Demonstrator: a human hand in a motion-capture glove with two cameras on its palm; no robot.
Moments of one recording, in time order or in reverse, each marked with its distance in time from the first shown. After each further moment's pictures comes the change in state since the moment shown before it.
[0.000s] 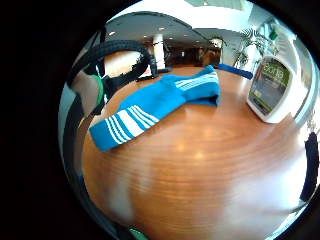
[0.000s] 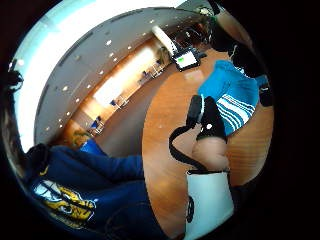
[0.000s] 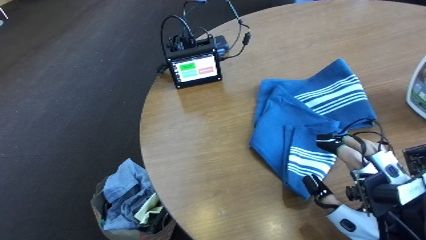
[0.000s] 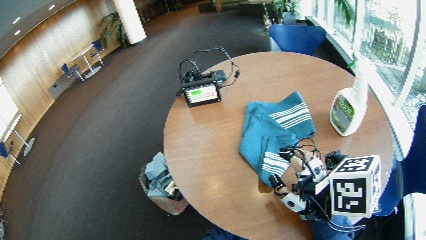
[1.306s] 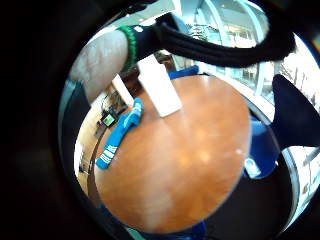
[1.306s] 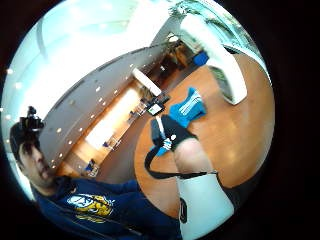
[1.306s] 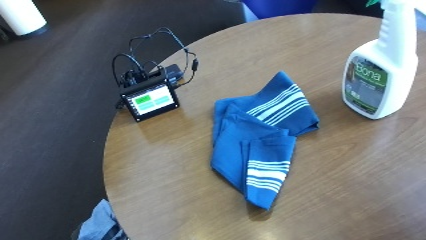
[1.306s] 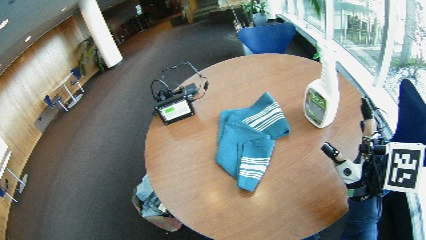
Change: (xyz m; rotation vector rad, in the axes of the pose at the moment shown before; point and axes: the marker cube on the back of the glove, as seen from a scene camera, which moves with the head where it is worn) arm 0.081 -0.016 -0.099 0.175 0.068 0.252
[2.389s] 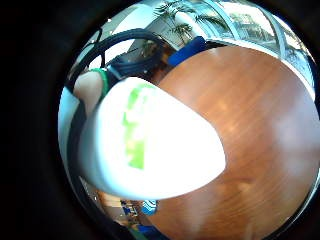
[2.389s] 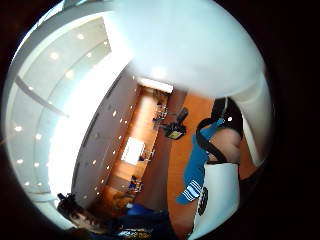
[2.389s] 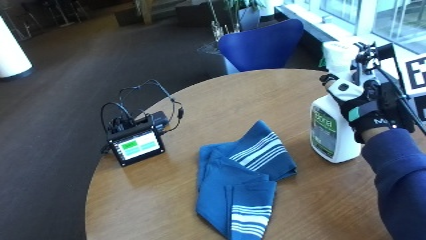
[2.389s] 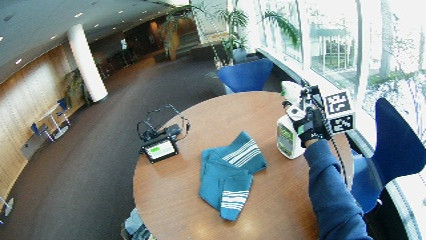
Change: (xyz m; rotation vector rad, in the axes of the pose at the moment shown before) arm 0.020 -0.095 0.197 -0.341 -0.390 0.484
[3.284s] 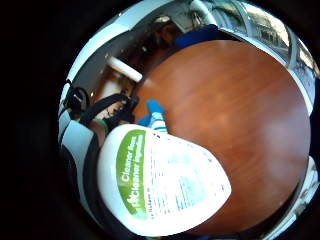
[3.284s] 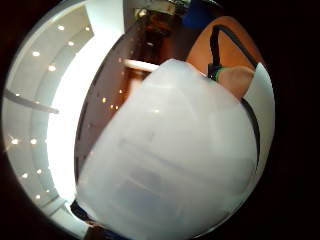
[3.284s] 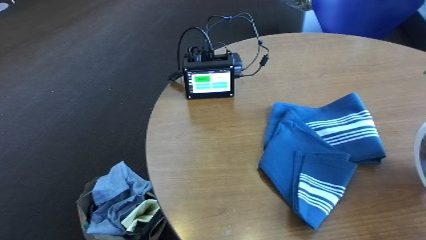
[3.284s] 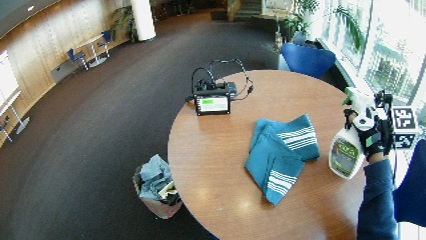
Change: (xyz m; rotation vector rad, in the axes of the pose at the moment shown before) arm 0.039 0.047 -0.188 0.237 0.009 0.073
